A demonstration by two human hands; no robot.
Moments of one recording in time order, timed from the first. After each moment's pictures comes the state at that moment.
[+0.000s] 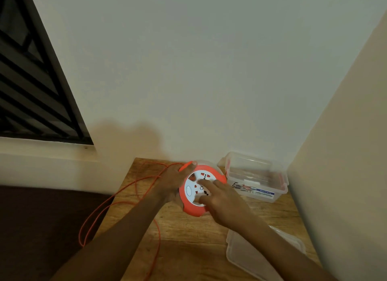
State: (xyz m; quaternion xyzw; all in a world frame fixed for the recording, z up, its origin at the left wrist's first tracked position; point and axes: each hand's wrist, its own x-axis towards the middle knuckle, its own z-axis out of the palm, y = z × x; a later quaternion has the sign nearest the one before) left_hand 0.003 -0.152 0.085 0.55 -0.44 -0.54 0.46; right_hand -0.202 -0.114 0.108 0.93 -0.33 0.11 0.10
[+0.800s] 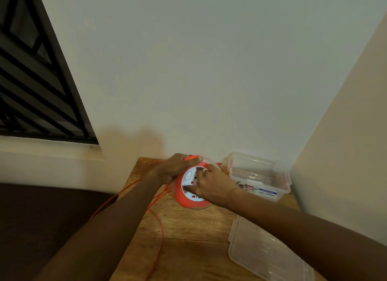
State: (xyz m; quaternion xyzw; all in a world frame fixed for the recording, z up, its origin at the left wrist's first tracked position) left_hand 0.022 -0.176 0.122 0.55 -0.53 -0.55 0.34; right_hand -0.163 -0.144 0.150 0.93 -0.18 -0.12 0.30
